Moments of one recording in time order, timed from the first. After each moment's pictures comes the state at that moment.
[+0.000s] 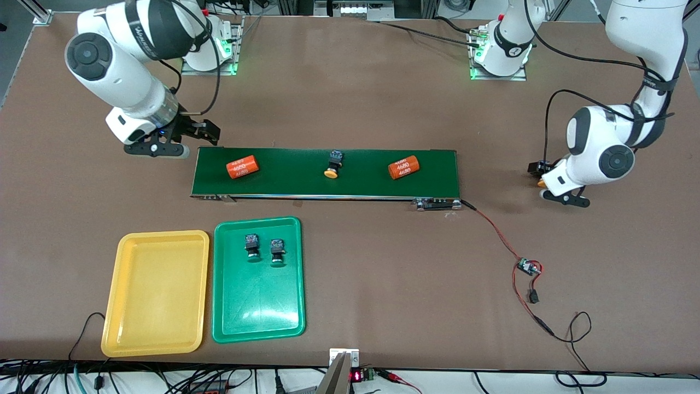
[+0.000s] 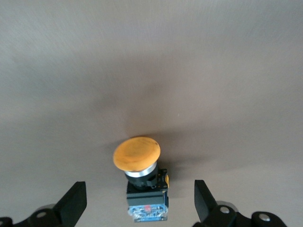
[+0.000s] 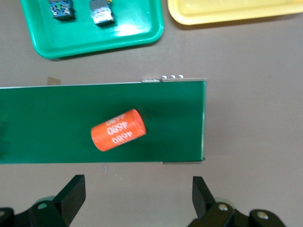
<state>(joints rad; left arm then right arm) 0.02 0.35 0.11 -2.29 0.13 2.34 0.23 0.17 -0.06 0.13 -2.15 0.06 2.02 0.32</state>
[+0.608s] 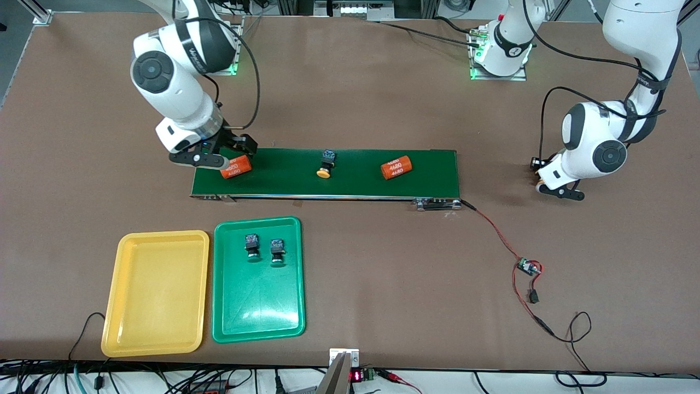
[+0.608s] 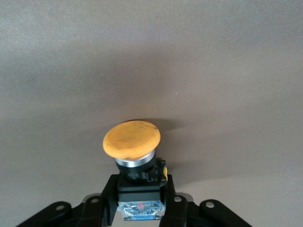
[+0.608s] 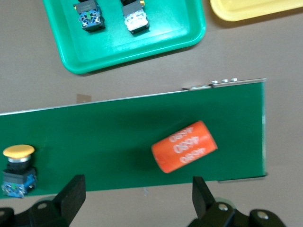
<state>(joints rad) 0.02 0.35 0.11 -2.31 0.13 2.33 0.22 0.31 0.06 0.13 -2.15 0.06 2.21 0.55</state>
